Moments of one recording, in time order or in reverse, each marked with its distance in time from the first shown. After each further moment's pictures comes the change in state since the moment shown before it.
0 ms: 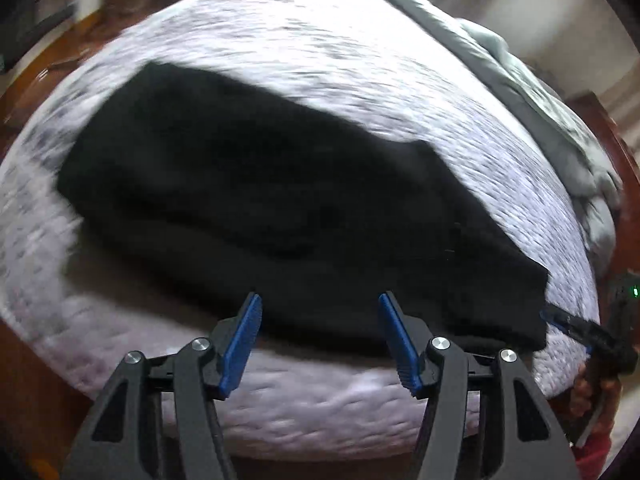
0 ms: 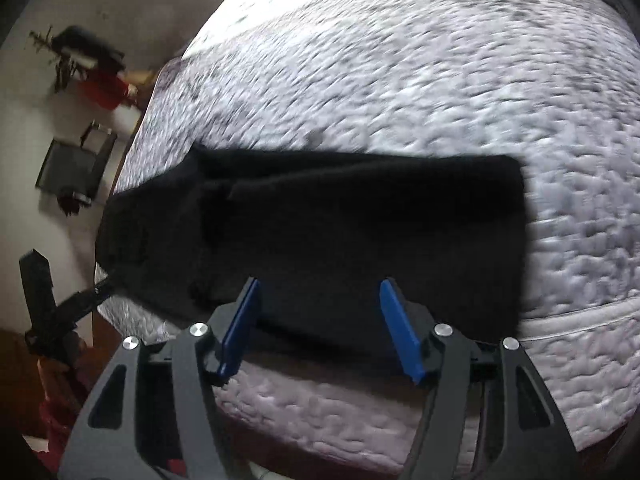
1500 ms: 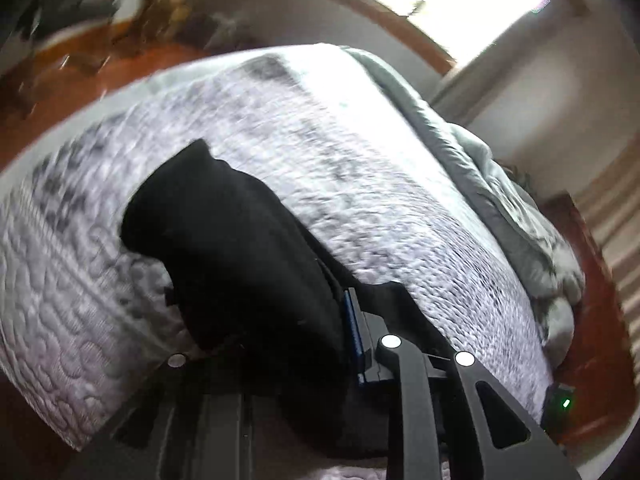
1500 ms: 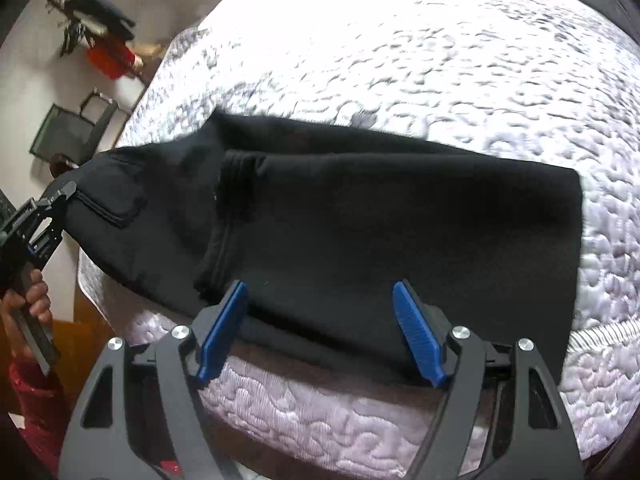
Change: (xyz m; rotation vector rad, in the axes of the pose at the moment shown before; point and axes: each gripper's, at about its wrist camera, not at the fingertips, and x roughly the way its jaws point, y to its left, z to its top) left arm -0.026 -0.006 0.070 -0.095 -0.323 -0.173; right arm 0.014 0.027 -0.001 -0.069 -0.001 -0.037
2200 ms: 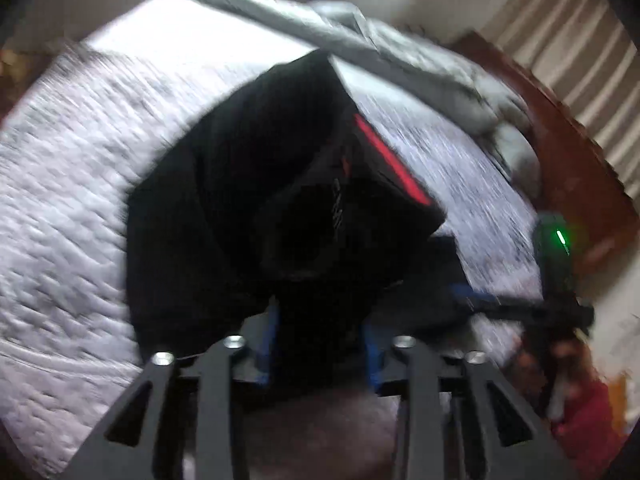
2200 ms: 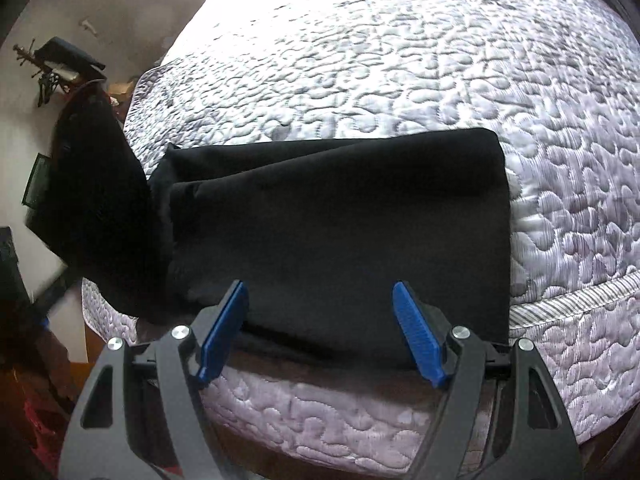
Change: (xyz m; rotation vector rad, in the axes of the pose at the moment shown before) left arm 0.059 -0.141 -0.090 0.451 0.388 -0.213; right arm -0.016 -0.056 -0.013 0.151 -0.025 -0.015
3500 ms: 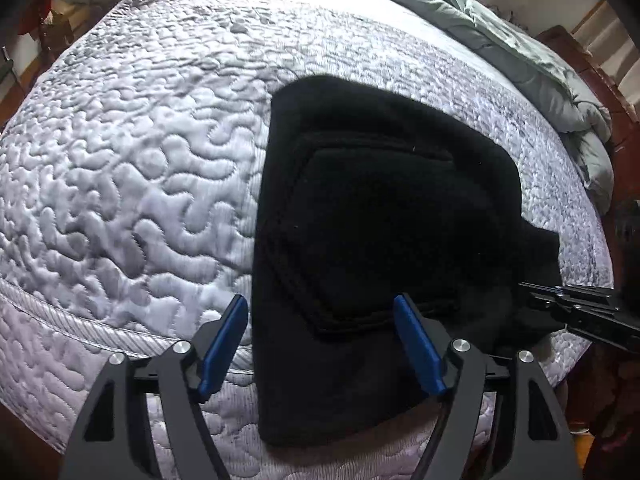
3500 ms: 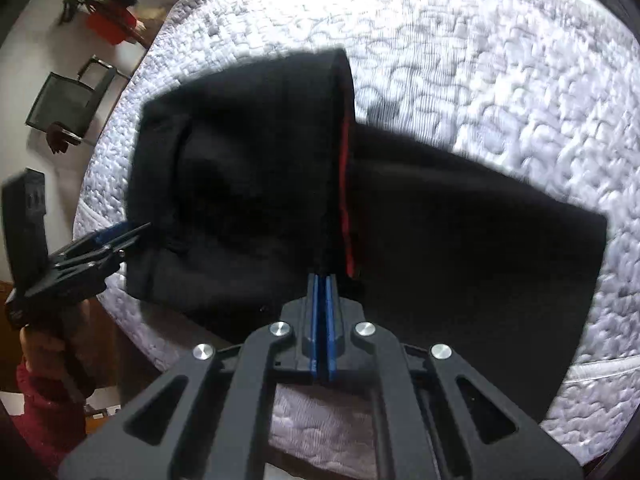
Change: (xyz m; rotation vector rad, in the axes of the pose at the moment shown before) left arm 0.025 0.076 -0.007 -0.183 0.094 0.275; right arm 0.047 0.076 0.025 -0.224 0.168 -0.011
